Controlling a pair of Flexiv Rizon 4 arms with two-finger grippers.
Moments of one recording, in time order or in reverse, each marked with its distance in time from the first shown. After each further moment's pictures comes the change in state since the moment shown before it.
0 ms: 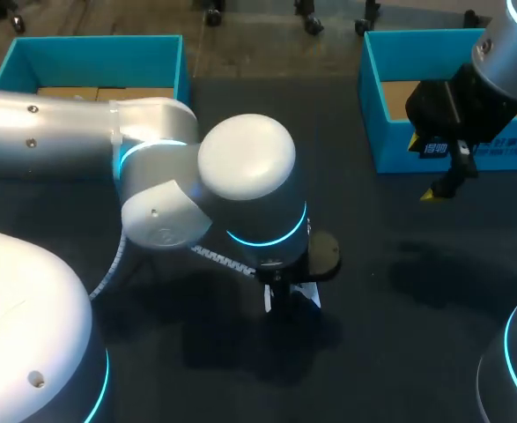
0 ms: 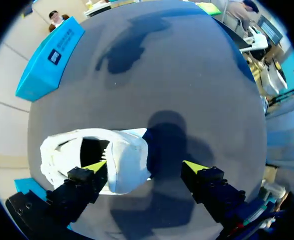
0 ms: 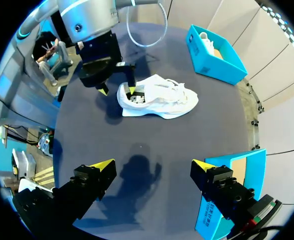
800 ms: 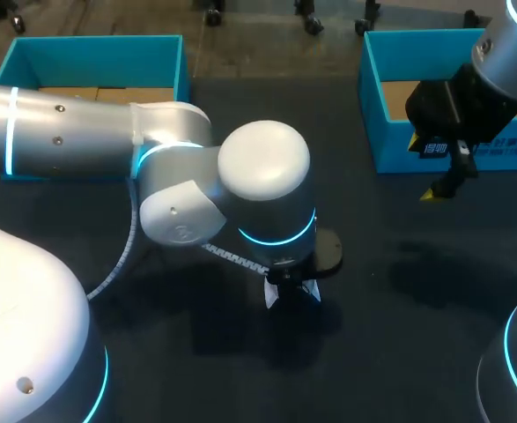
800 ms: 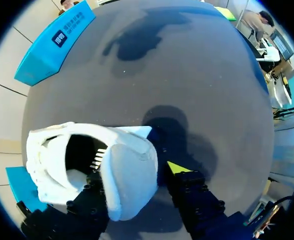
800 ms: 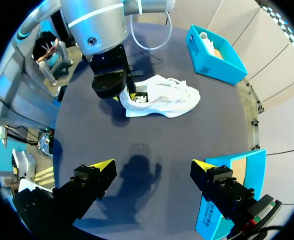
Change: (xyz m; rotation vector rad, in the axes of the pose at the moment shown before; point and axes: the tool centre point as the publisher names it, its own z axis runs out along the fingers) left arm -0.009 0.001 0.029 -0.047 0.013 -0.093; right arm 0.000 0.000 0.000 0.000 0.000 0.000
